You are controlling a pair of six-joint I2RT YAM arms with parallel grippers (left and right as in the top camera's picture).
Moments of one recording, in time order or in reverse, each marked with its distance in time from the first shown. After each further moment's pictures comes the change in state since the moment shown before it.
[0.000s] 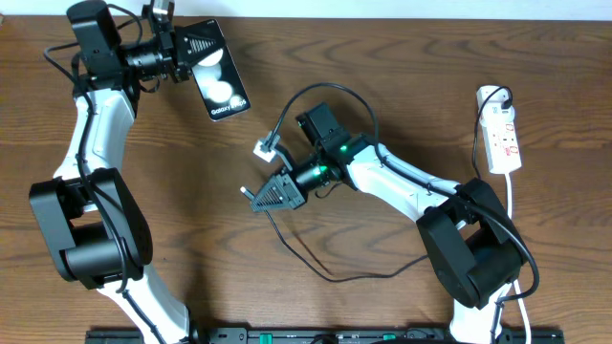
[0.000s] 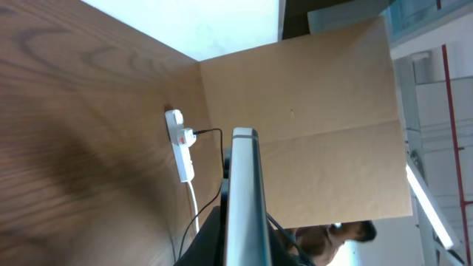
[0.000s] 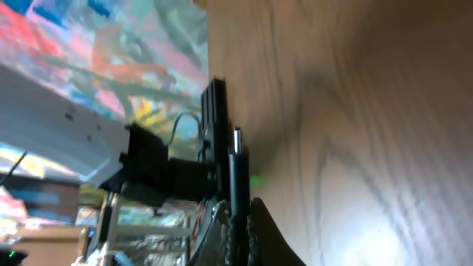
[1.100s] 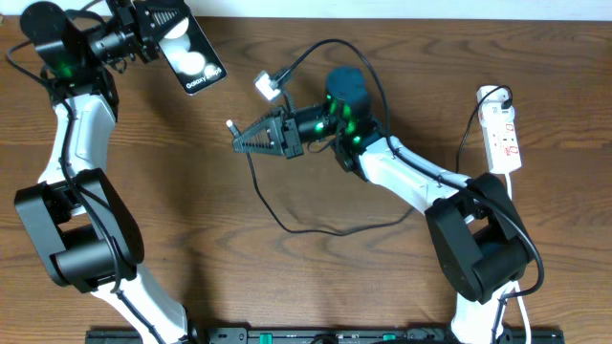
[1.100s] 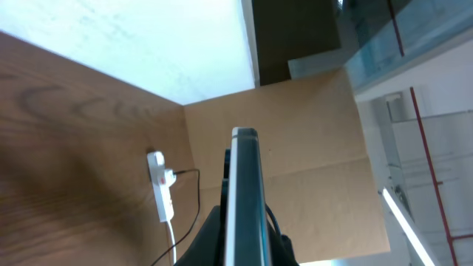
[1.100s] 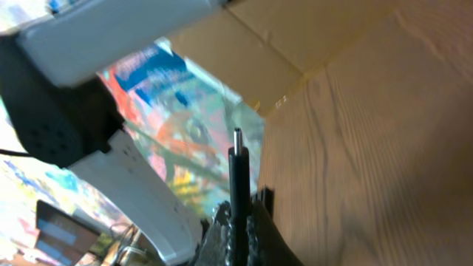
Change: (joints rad) left arm 0.087 0.000 -0.011 0.631 -0.054 -0.615; right arm -0.072 0.000 0.002 1.080 -0.119 0.843
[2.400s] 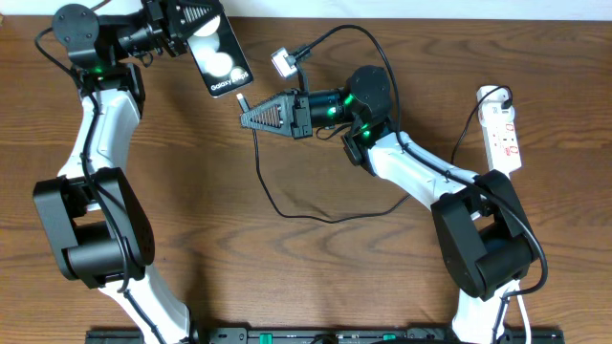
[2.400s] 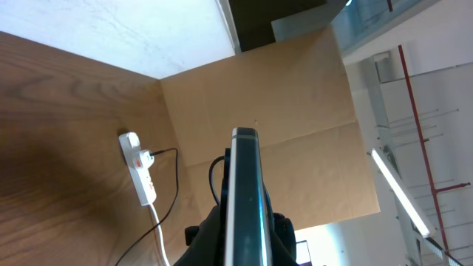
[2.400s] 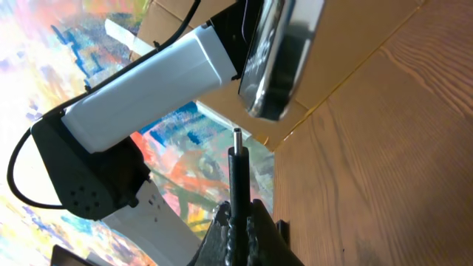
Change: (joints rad) left arm -0.108 0.000 0.000 0.229 0.013 -0.179; right arm -0.048 0.000 0.000 0.240 0.070 0.292
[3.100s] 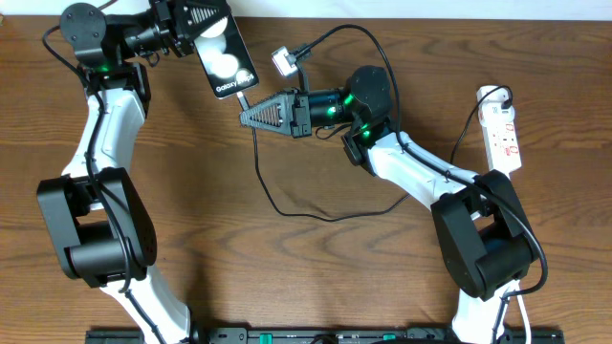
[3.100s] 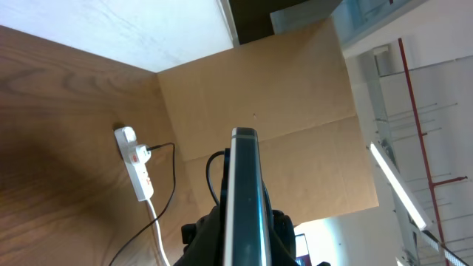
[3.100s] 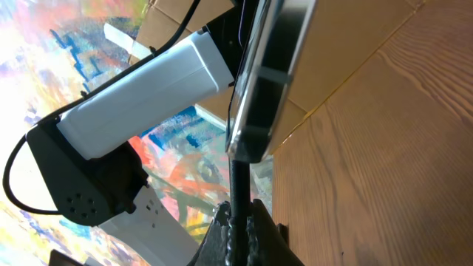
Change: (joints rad) left arm -0.024 0.000 0.000 0.000 0.004 0.000; right arm 0.000 0.000 0.000 0.000 0.014 0.000
